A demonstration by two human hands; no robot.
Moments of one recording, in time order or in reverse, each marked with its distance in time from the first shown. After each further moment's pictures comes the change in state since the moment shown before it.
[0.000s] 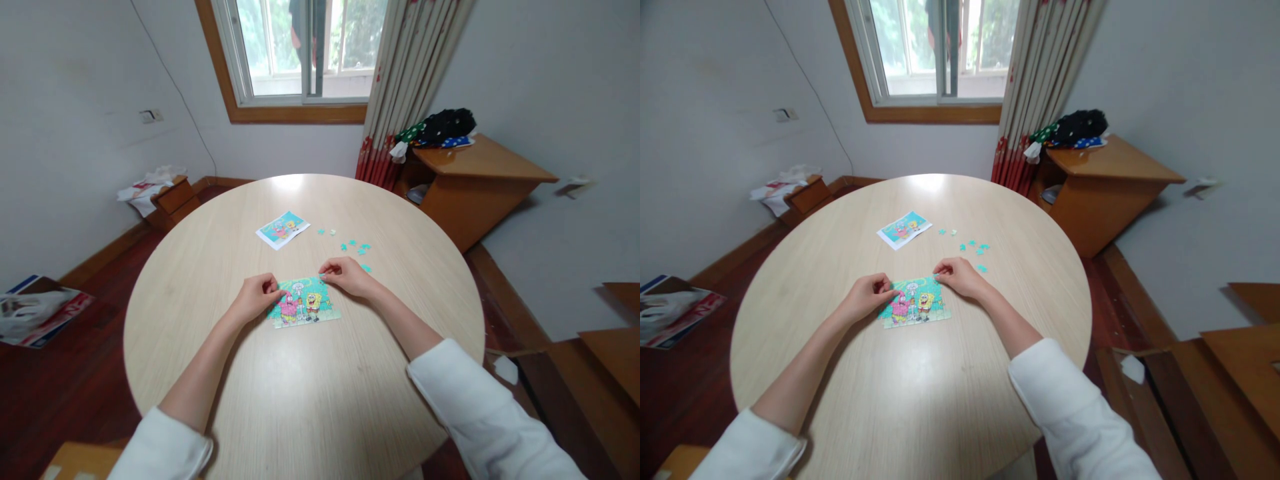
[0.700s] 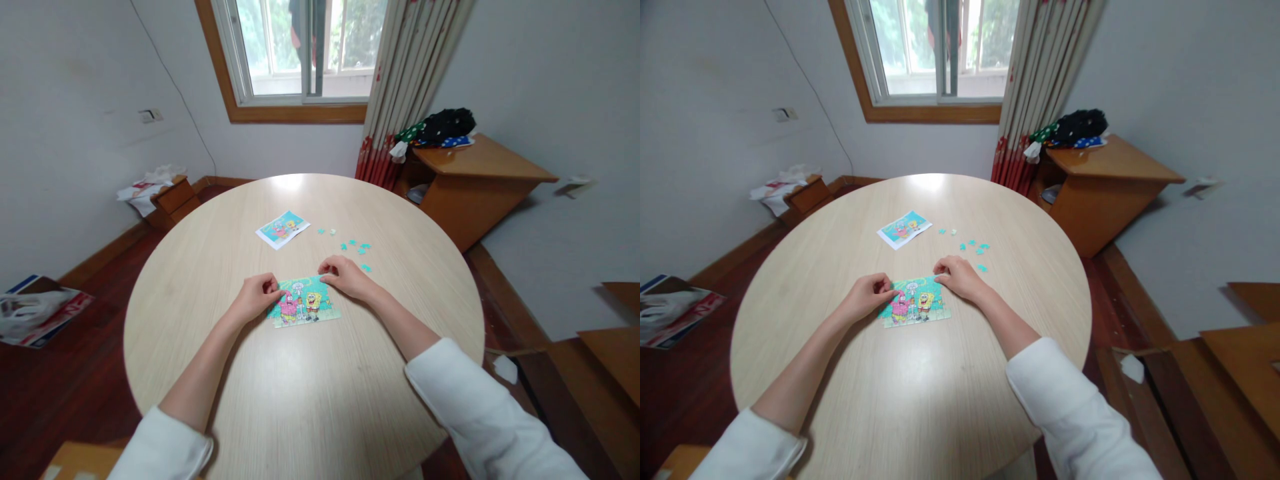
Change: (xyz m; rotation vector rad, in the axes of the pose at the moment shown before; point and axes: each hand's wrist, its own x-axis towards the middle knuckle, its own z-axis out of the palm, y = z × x) left_hand 0.000 0.000 0.000 -0.001 -0.010 0.007; right_hand -0.002 -0.009 0.002 -0.325 0.080 -0.102
